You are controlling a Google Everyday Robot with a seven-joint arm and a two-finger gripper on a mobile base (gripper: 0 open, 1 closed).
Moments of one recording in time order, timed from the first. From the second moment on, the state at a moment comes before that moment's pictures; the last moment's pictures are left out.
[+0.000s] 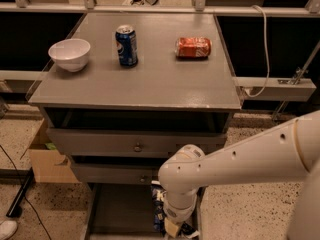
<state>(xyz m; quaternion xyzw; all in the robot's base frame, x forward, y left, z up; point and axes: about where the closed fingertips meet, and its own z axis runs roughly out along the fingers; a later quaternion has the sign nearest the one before) 0.356 -0.056 0.506 0.45 -0.89 -0.05 0.07</state>
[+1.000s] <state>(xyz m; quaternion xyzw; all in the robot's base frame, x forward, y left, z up) 0.353 -0.047 0.433 0.41 -0.90 -0.06 0.11</state>
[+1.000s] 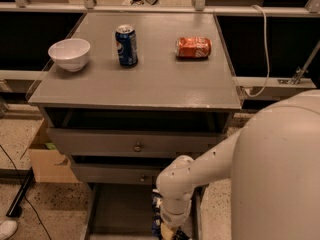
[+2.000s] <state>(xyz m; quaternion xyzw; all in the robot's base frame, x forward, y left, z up) 0.372 -0.045 0.385 0.35 -0.93 -0.08 0.09</state>
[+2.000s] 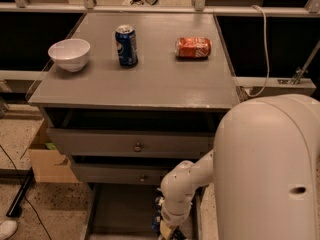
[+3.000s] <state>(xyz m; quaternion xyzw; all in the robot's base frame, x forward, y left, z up) 0.367 -0.014 0.339 0.39 -0.91 -0.11 0.08</state>
